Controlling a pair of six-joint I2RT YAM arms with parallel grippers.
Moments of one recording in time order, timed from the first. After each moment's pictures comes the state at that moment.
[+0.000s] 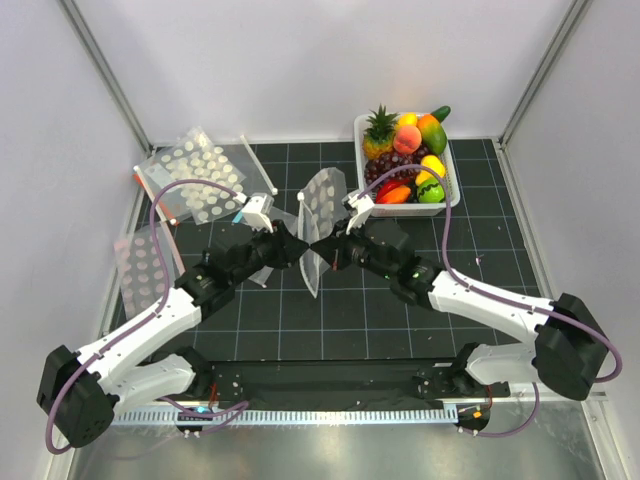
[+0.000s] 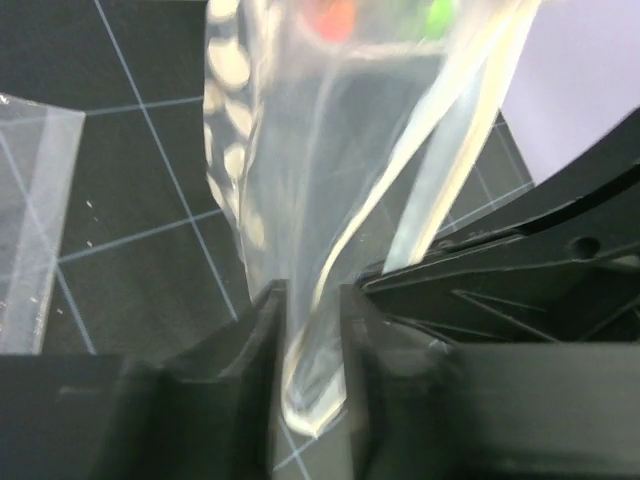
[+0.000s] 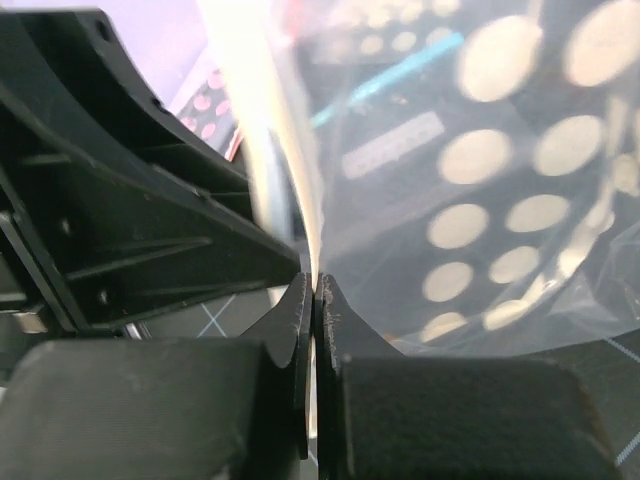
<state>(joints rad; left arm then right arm) -0.68 1.01 0.70 0.01 0.03 -0.56 0.86 1.27 0.77 0.29 -0.05 0.43</state>
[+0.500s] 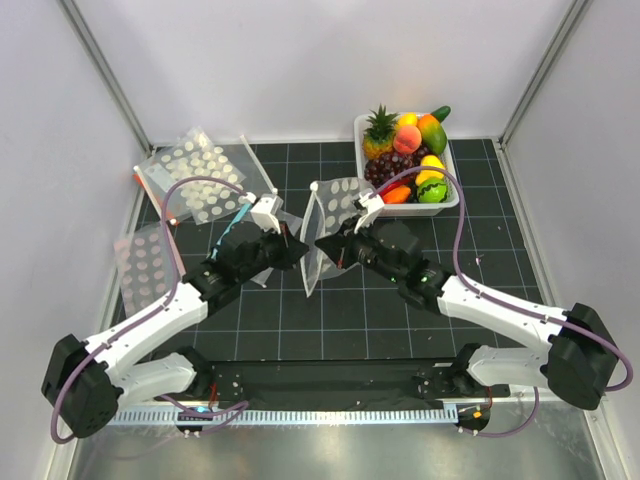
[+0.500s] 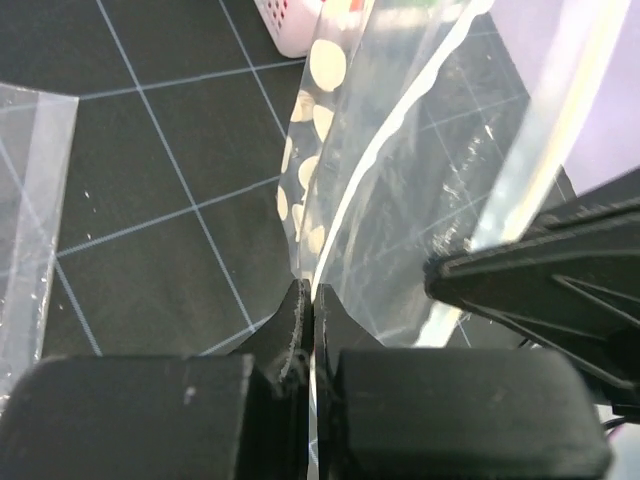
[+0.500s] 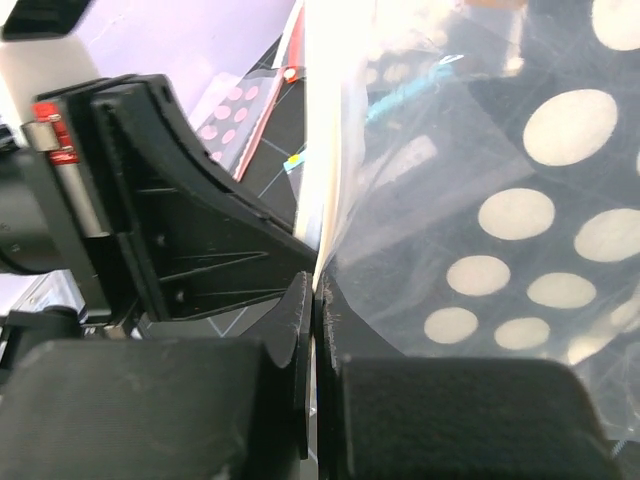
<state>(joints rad) -0.70 1.07 0.72 0.00 0.03 -0.53 0.86 1.19 0.75 0.29 -0.01 0.45</state>
